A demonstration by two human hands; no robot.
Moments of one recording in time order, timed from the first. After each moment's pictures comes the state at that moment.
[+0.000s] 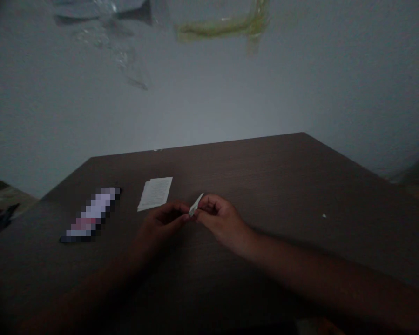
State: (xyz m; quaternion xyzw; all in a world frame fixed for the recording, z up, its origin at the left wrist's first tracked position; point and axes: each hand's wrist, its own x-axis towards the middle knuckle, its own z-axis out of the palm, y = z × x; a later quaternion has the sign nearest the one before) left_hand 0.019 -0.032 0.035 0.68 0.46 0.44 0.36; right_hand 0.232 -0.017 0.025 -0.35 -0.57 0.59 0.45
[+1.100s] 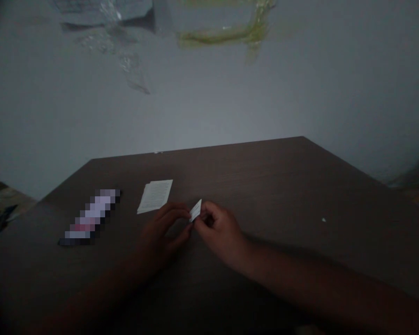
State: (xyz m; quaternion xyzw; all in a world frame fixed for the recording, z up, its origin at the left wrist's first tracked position) left_hand 0.017 -0.040 0.036 0.80 0.39 0.42 0.16; right_hand 0.225 -0.027 0.013 -0.38 -0.63 0.48 0.48
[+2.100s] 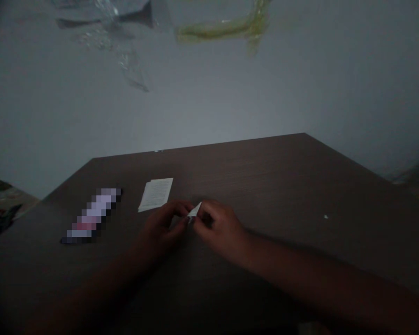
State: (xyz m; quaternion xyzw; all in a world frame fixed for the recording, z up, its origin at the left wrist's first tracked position) left_hand 0.014 -0.032 0.044 0.76 0.42 0.41 0.30; right_hand 0.232 -0.027 0.026 -0.37 -0.73 0.36 0.45
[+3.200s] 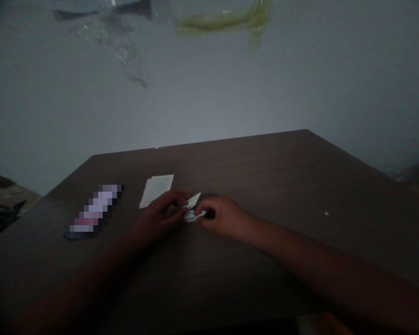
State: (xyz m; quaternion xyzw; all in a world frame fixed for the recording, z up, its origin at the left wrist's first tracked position) left_hand -0.012 -0.004 0.031 0.80 0.40 0.36 0.25; right_hand 0.253 0.008 0.015 -0.34 -0.80 0.40 0.29
